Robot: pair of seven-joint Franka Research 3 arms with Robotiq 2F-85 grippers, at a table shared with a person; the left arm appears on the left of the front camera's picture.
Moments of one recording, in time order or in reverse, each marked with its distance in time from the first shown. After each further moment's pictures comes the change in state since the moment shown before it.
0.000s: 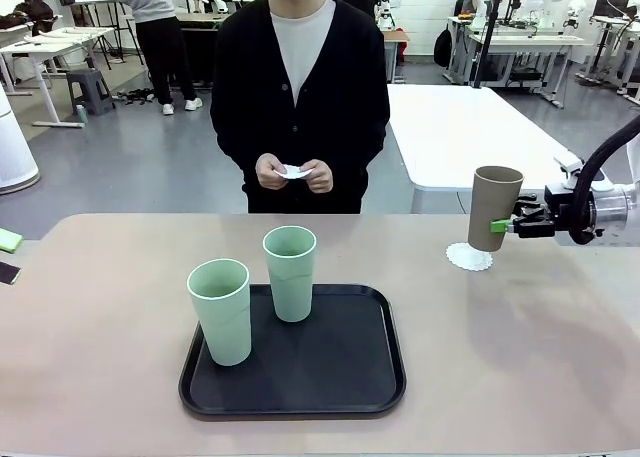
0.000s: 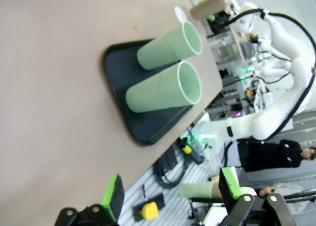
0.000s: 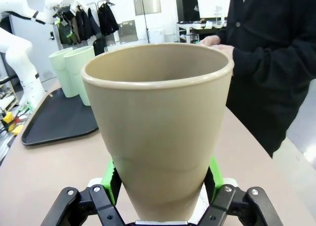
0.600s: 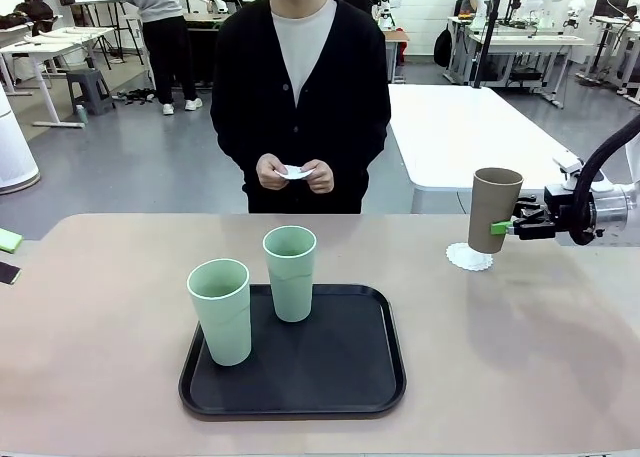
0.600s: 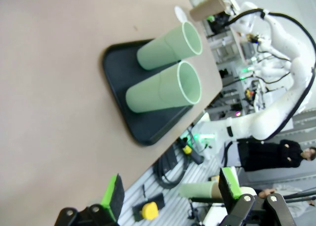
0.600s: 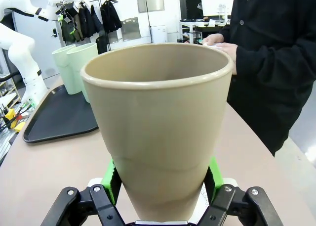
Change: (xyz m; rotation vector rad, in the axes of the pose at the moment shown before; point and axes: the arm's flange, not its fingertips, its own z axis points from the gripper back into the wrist) left arm 0.000 0.000 0.000 0.000 0.000 0.000; right arm -0.001 0.001 0.001 0.008 0.008 0.002
